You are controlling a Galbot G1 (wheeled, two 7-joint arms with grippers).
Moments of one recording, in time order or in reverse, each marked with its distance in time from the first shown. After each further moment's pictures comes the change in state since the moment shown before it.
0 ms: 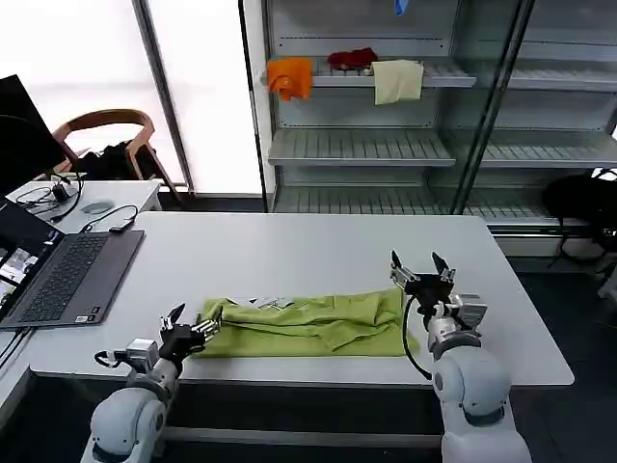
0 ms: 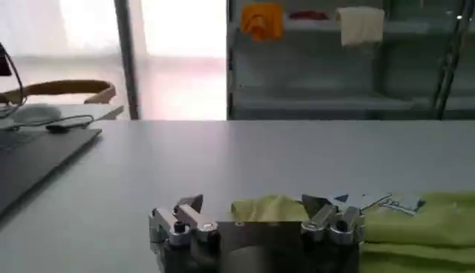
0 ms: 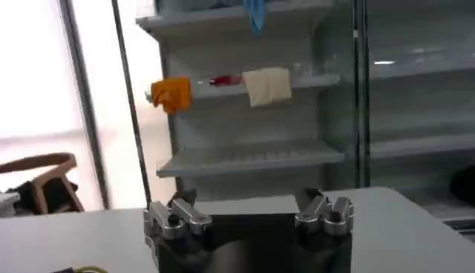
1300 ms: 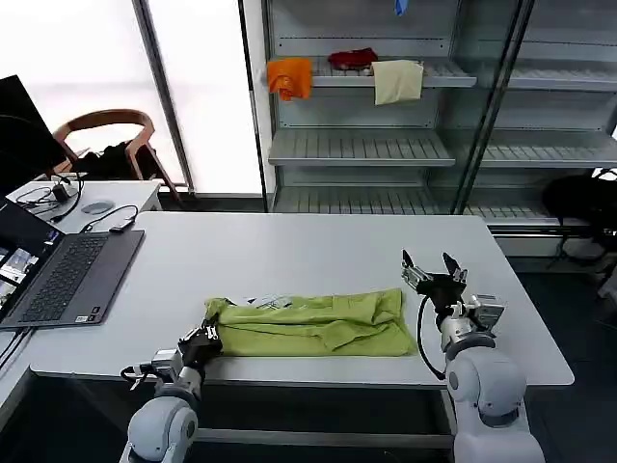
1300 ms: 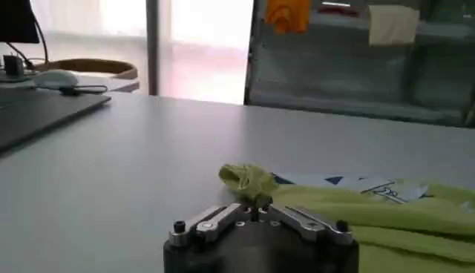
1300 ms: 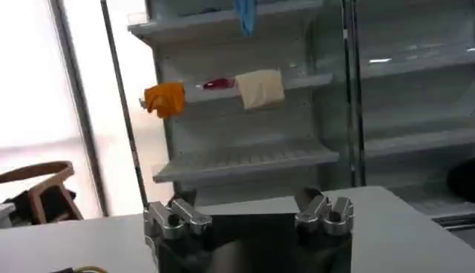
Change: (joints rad) left arm -0.004 -0.069 0.078 0.067 0.001 -0.083 -0.123; right arm -0.003 -0.020 0.042 -0.016 0.030 -0.002 -0.012
